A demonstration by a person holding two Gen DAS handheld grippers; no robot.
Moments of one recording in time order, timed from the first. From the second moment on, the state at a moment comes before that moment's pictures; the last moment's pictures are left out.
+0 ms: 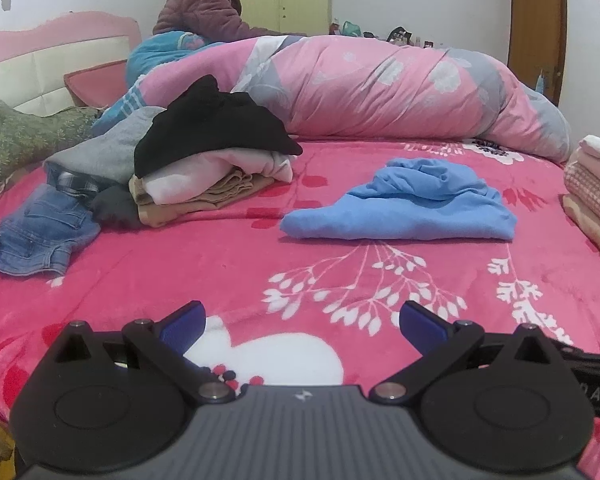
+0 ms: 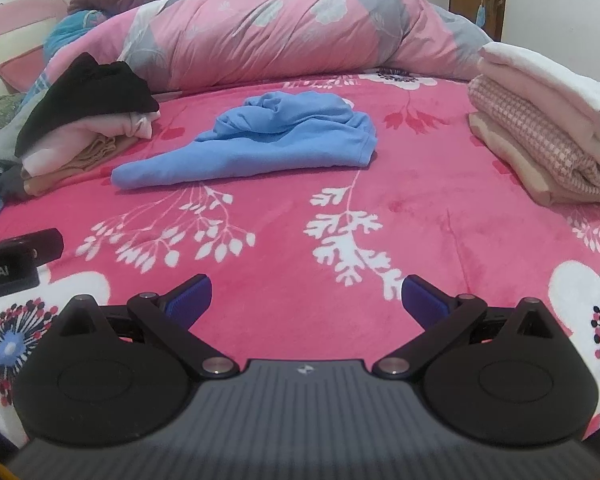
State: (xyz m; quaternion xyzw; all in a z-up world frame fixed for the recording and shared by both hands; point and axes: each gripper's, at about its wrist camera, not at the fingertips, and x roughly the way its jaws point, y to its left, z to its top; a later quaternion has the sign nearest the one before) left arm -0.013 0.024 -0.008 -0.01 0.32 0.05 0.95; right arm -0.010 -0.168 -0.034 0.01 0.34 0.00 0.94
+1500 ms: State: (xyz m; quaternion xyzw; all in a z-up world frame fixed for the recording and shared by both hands) left arm -0.002 0.051 -0.011 -0.04 0.33 0.08 0.94; right arm 0.002 -0.147 -0.019 -0.02 0.31 -0.02 0.95
